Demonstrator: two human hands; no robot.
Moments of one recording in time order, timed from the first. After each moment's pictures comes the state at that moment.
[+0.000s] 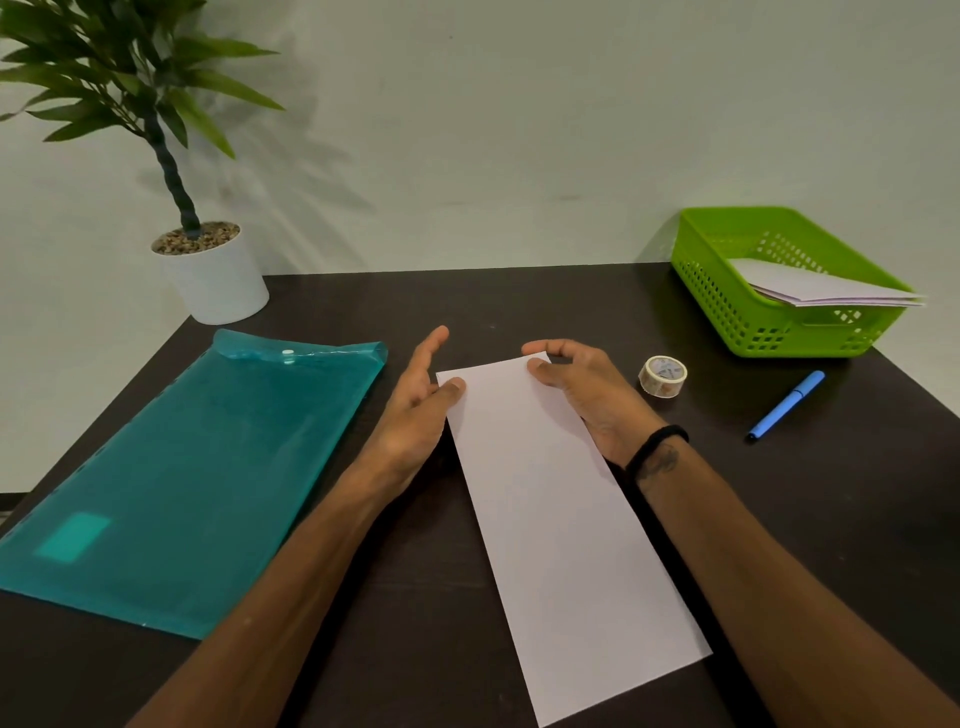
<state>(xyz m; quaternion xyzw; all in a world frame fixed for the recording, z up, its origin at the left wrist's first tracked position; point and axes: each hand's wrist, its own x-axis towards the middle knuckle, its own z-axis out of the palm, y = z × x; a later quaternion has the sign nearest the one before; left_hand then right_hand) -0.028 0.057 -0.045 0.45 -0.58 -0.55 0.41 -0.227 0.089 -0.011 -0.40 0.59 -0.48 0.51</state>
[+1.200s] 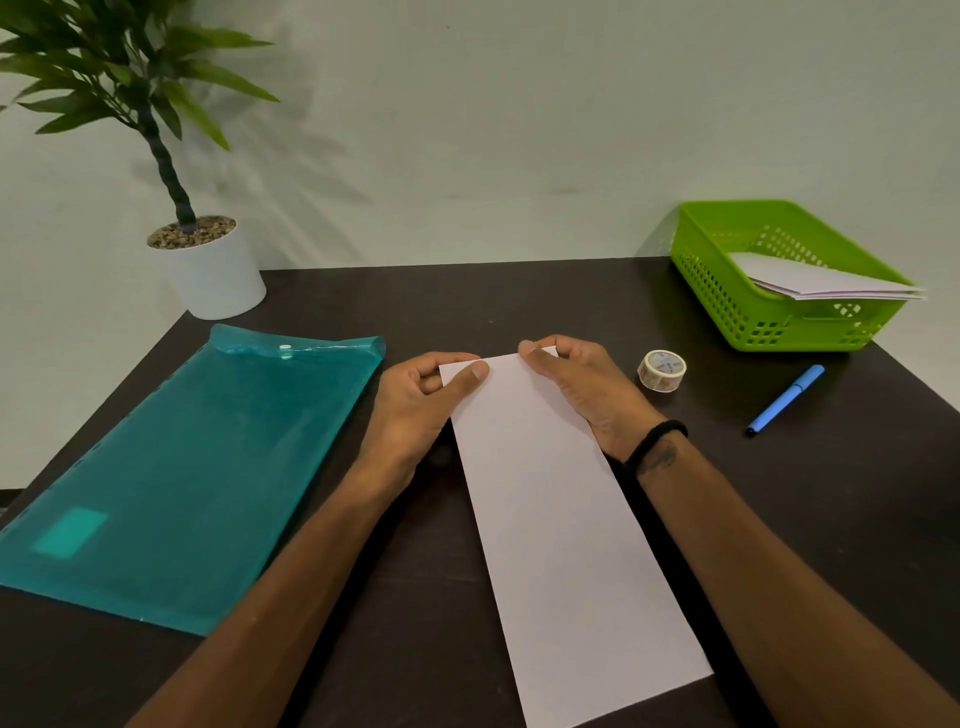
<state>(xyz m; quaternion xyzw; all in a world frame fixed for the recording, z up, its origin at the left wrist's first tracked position) -0.033 0.072 -0.032 0.49 -0.56 -0.51 0.44 -0.226 0.091 -0.011 -0.42 0.60 -0.46 0.50</state>
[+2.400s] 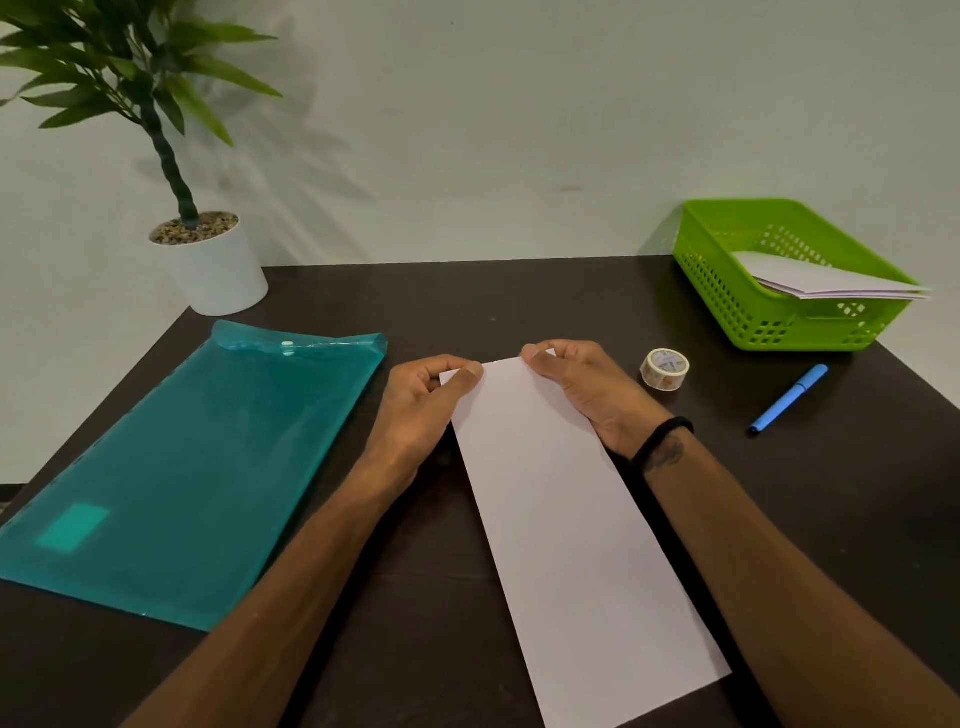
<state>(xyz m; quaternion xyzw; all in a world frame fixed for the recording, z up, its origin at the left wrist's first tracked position) -0.034 0.075 -0.031 0.50 -0.59 -0.48 0.41 -0.227 0.094 -0.008 -0.43 0.59 -0.43 0.53</state>
